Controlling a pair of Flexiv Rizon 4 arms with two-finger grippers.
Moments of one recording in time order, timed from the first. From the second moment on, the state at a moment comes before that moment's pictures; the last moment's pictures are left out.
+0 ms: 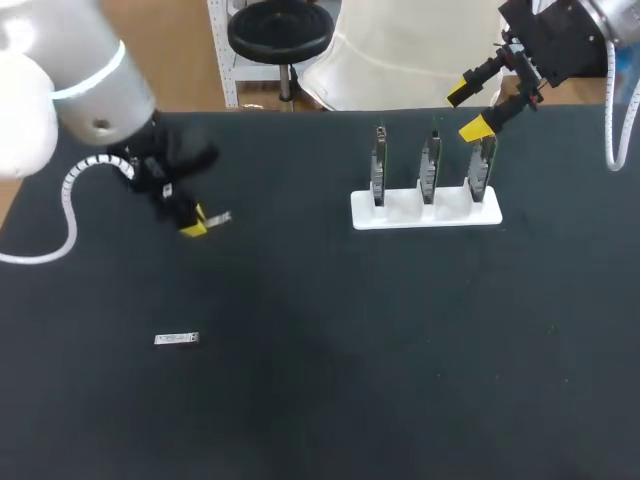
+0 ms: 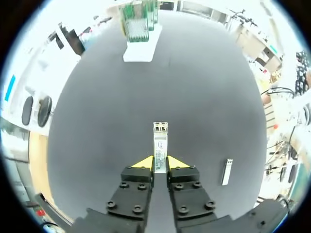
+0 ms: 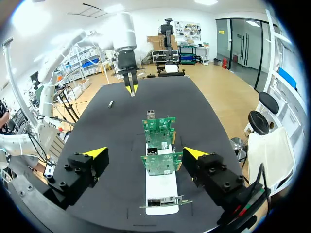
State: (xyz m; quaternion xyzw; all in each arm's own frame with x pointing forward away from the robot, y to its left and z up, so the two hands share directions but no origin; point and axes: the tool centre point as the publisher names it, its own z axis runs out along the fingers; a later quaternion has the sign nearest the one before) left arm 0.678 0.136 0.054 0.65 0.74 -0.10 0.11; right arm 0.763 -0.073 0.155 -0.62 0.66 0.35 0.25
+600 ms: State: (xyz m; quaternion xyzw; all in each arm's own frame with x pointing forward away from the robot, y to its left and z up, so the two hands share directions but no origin) left arm 0.684 0.116 0.082 0.66 0.74 -0.07 0.13; right arm 0.763 -0.073 0.155 -0.62 0.66 0.35 0.25
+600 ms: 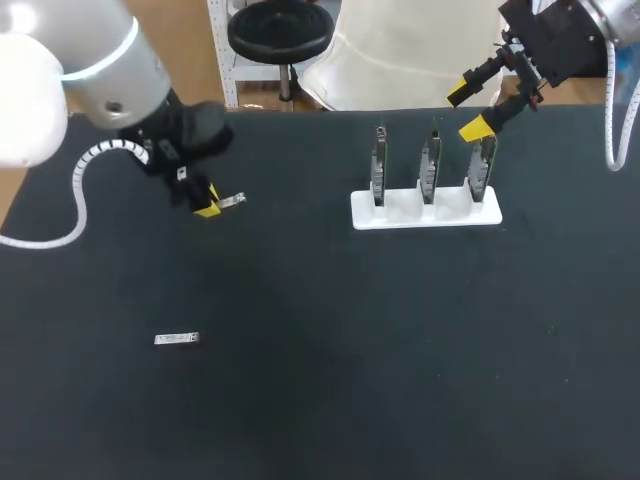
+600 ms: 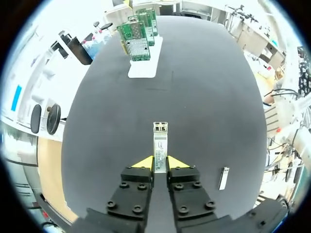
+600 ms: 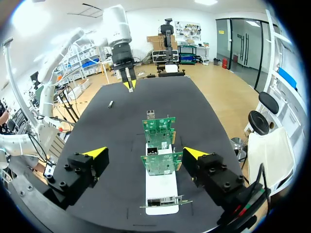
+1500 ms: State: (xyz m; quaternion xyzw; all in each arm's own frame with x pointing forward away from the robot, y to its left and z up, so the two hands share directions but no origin) left arm 0.685 0.118 0.092 0.64 0.75 -0.05 0.13; right arm 0.763 -0.073 0.155 -0.62 0.66 0.35 0.25
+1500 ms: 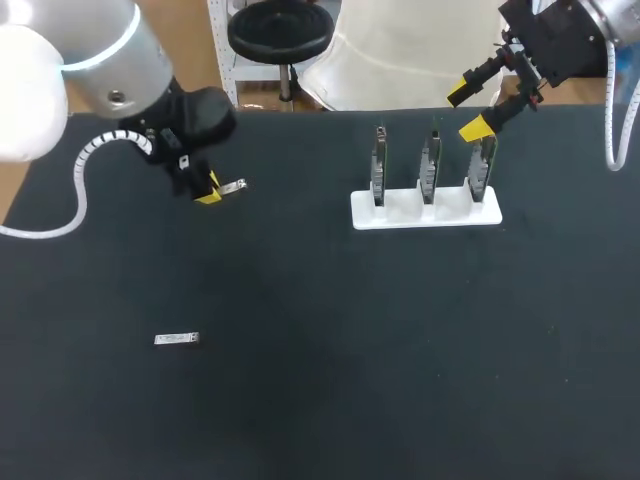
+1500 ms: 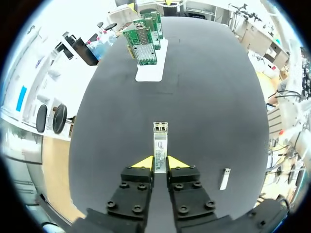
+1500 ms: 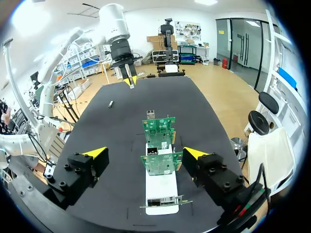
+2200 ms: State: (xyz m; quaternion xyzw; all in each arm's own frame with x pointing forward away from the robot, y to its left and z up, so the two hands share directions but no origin) left arm 0.695 0.065 0.138 0.62 0.72 -0.14 0.27; right arm 0.763 -0.073 0.155 -0.62 0.66 0.35 0.25
